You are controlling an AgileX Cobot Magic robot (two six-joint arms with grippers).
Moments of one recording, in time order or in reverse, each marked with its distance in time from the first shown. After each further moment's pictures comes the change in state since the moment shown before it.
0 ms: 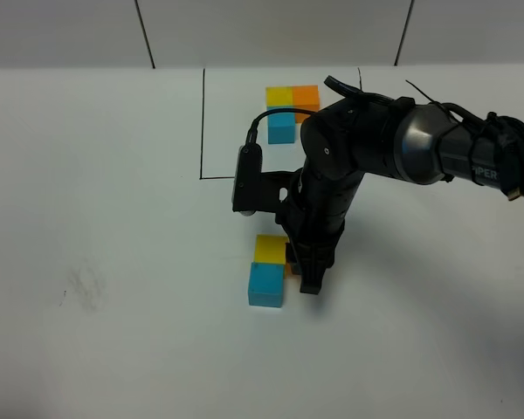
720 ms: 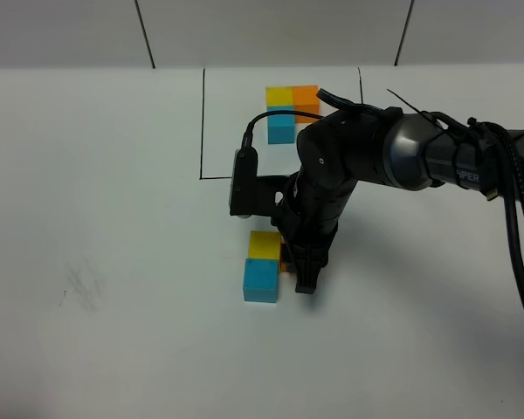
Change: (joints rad) left arm 0.000 0.000 0.000 0.000 0.000 0.000; right arm 0.000 0.044 -0.001 -0.009 -0.084 -0.019
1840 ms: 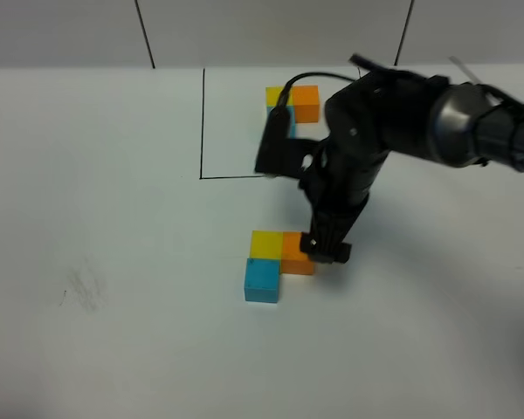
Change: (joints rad) left arm 0.000 0.000 0.000 0.000 0.000 0.000; right arm -0.077 -0.143 0.018 -0.125 0.078 0.229
